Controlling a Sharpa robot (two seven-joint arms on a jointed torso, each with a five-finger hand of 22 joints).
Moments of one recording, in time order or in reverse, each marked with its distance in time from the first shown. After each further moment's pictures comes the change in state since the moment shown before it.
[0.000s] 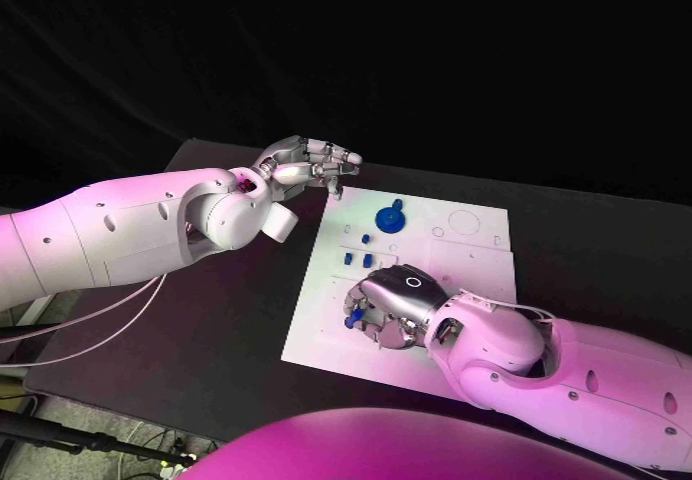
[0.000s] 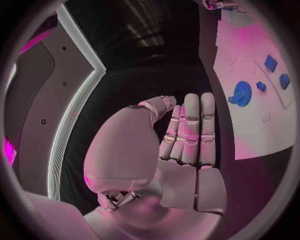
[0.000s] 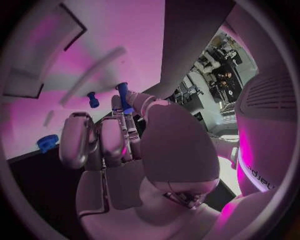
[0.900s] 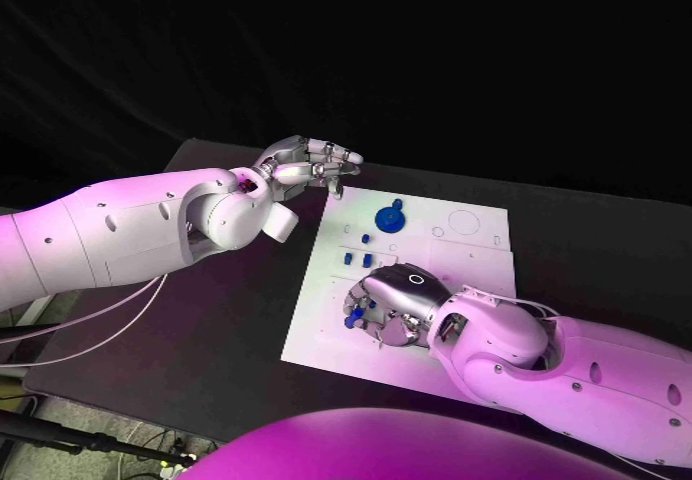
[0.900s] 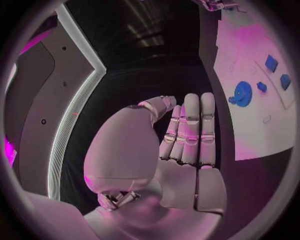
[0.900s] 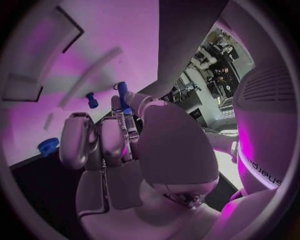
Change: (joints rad) left arm 0.000 0.004 0.000 -0.002 0.000 -0.001 0.003; left_hand 0.000 0.000 0.000 0.000 0.000 0.000 0.000 0.000 0.000 0.000 0.000 0.000 0.000 0.000 0.000 0.000 0.001 0.000 0.000 0.000 0.000 -0.001; right arm 0.011 -0.005 0.000 -0.006 0.068 -0.004 0.046; right_hand 0.046 0.025 -0.010 0.023 -0.017 0.012 -0.001 -0.003 -0.009 -0.002 -0.002 0.000 -0.002 0.000 0.000 -0.004 -0.002 0.000 0.000 0.000 0.006 0.000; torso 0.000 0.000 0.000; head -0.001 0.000
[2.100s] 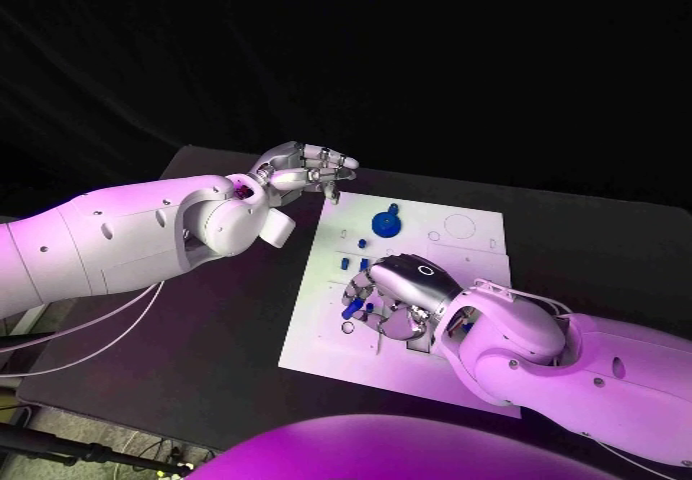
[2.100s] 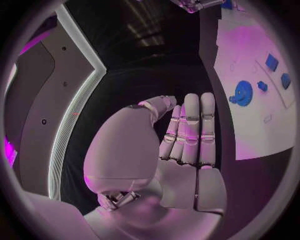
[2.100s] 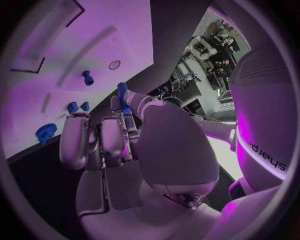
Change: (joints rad) left arm 0.000 0.004 0.000 -0.003 0.000 -0.003 0.003; left_hand 0.004 -0.004 0.000 0.000 0.000 -0.004 0.004 0.000 -0.001 0.000 0.000 0.000 0.000 0.000 0.000 0.000 0.001 0.000 0.000 0.000 0.000 -0.001; right arm 0.037 -0.045 0.010 0.056 0.073 -0.063 0.017; right_hand 0.010 -0.001 -0.002 0.003 0.000 0.004 -0.005 -0.003 -0.014 -0.013 0.009 0.008 0.000 0.000 0.000 0.000 0.002 0.000 0.000 0.000 0.005 0.000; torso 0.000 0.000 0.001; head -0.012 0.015
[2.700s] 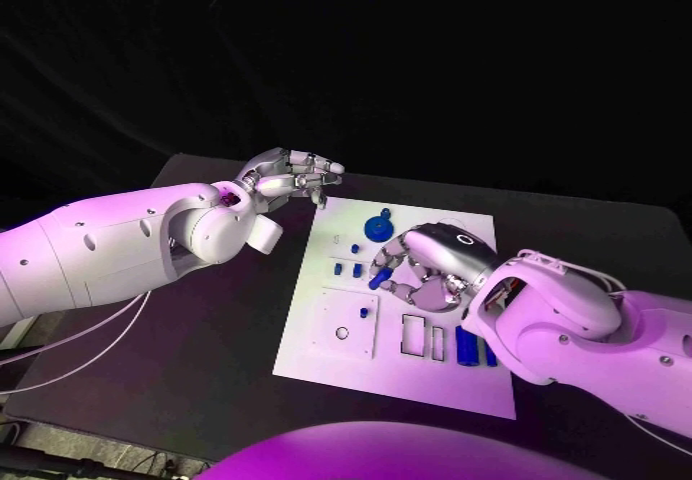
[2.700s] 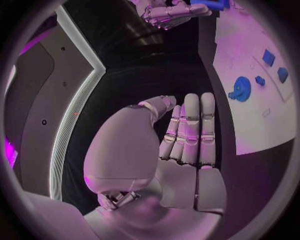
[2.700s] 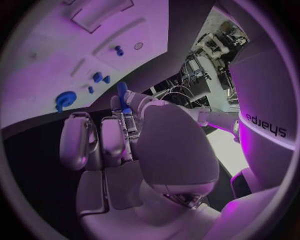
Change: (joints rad) left arm 0.000 -0.011 0.000 -0.001 0.000 -0.002 0.001; left_hand 0.000 0.000 -0.003 0.003 0.000 0.000 0.000 0.003 -0.001 0.000 0.000 0.000 0.000 0.000 0.000 0.000 0.000 0.000 0.000 0.000 0.000 -0.001; right arm 0.098 -0.122 0.008 0.075 0.052 -0.020 -0.024; right_hand 0.000 0.000 0.003 0.003 -0.005 0.004 0.000 0.000 -0.006 0.000 0.000 0.003 0.000 0.000 0.000 0.001 0.002 0.000 0.000 0.000 0.005 0.000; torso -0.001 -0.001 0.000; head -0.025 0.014
